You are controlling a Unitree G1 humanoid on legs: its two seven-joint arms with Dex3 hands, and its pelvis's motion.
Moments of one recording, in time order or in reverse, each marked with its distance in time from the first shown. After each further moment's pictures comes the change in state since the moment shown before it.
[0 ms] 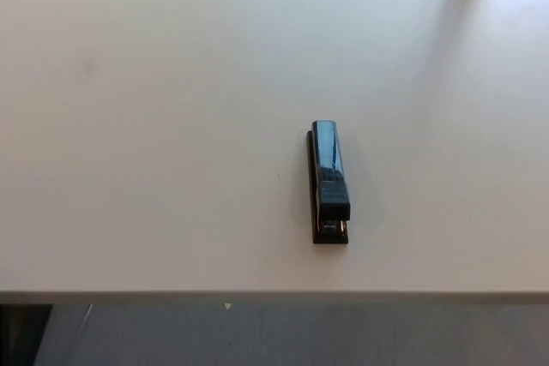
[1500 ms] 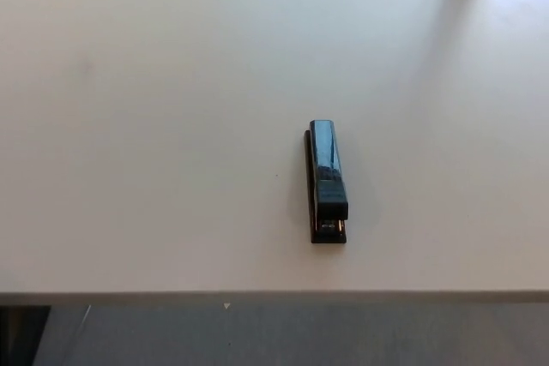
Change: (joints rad) left_arm -0.056 0.039 0.066 0.055 -0.069 -0.116 -0.096; right_arm -0.131 -0.461 -0.826 -0.048 0.348 -0.116 -0.346
